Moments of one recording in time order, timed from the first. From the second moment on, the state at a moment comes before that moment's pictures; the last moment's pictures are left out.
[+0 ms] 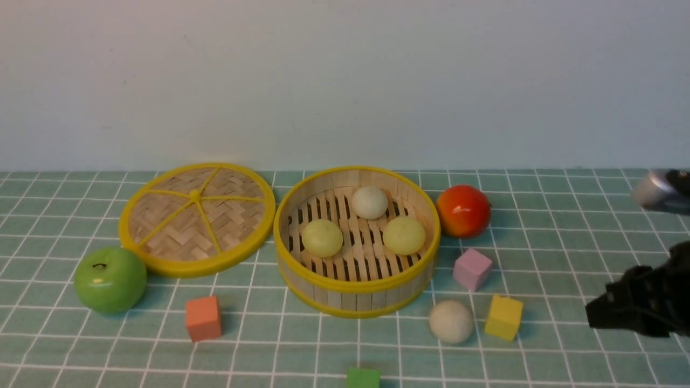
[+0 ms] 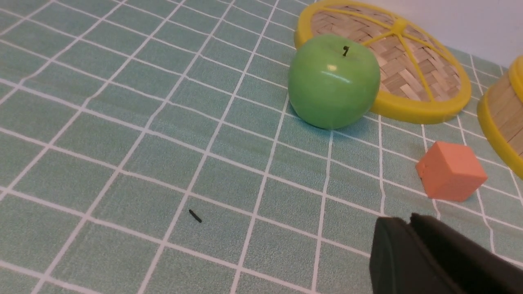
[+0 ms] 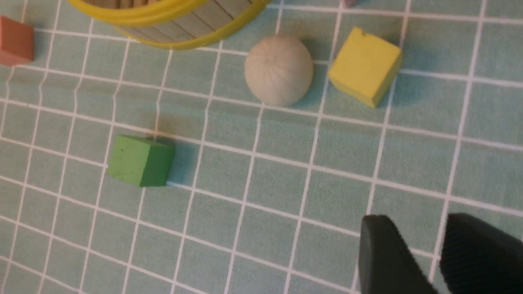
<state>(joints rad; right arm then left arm) 0.05 1.20 -0.82 0.54 0.81 -0.28 -0.04 -0.01 0.03 0.23 0.39 -0.57</state>
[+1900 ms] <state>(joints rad) 0.47 1.74 -1.16 0.22 0.72 0.14 -0.04 -0.01 0.03 0.23 0.39 -0.57</state>
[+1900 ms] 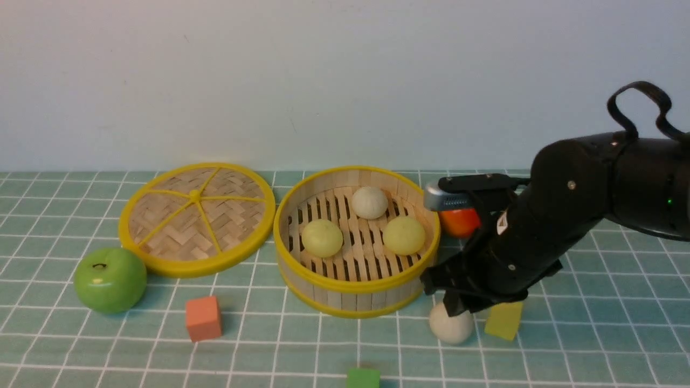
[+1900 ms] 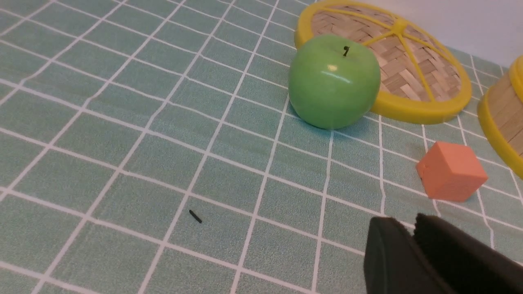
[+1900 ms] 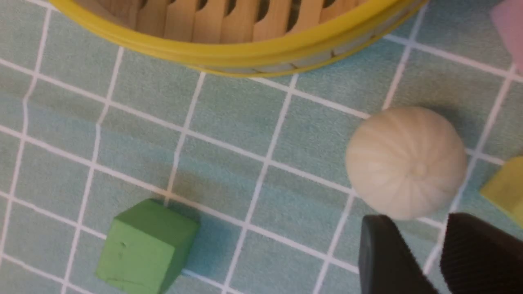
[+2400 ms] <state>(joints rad) 0.47 1.83 -1.16 0.19 0.63 0.14 -0.04 -0.01 0.03 0.23 0.39 -0.57</state>
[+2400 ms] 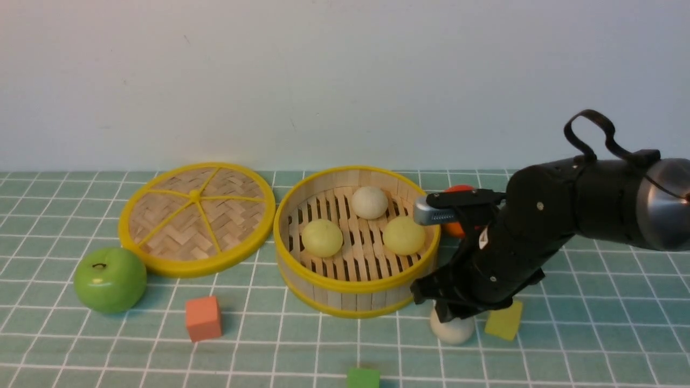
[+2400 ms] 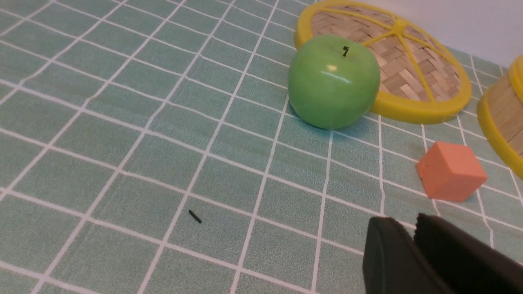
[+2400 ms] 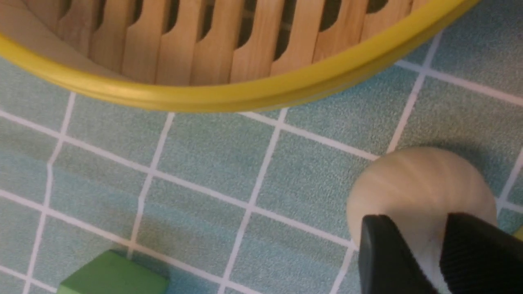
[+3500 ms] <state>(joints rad) 0.47 1.86 -1.17 0.15 0.64 0.15 -0.04 -0.01 0.03 0.23 0.39 -0.57</state>
